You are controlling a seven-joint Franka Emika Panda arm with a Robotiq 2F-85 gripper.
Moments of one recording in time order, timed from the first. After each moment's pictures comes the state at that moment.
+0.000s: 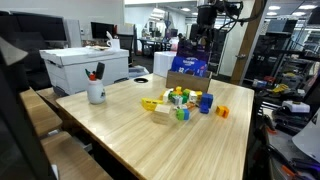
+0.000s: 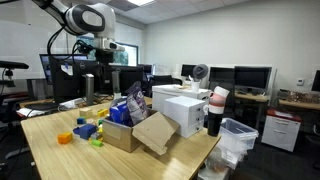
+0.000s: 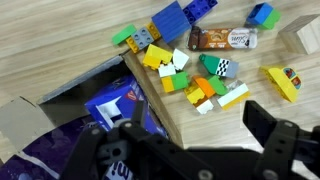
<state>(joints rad) -0.03 -0.16 -0.02 -2.24 0.03 2.04 0.28</state>
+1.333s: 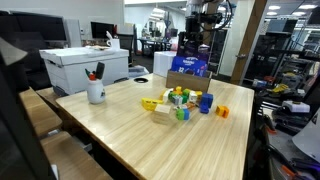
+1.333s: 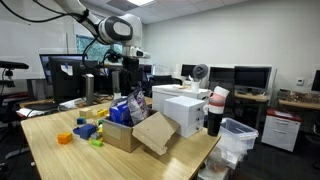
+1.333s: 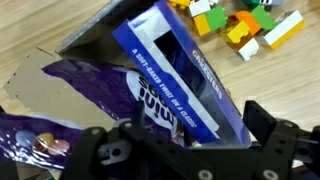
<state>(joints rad) -0.08 0.14 -0.12 -1.95 0.01 2.04 0.28</state>
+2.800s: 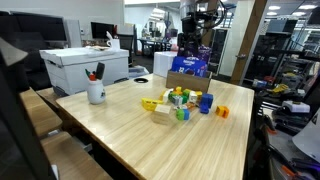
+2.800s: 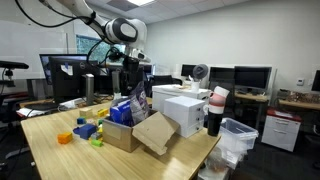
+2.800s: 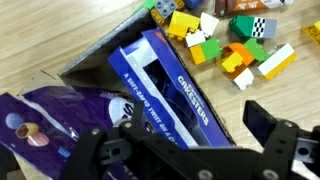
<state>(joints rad) -0.08 0.23 -0.09 -1.81 0.03 1.81 0.28</state>
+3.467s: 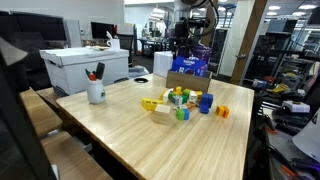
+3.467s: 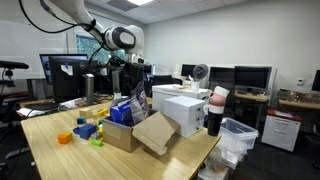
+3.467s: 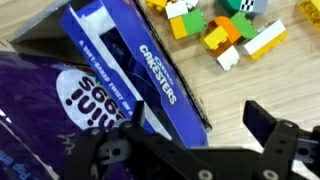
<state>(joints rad) -0.05 0.28 -0.07 -1.81 0.03 1.98 0.28</state>
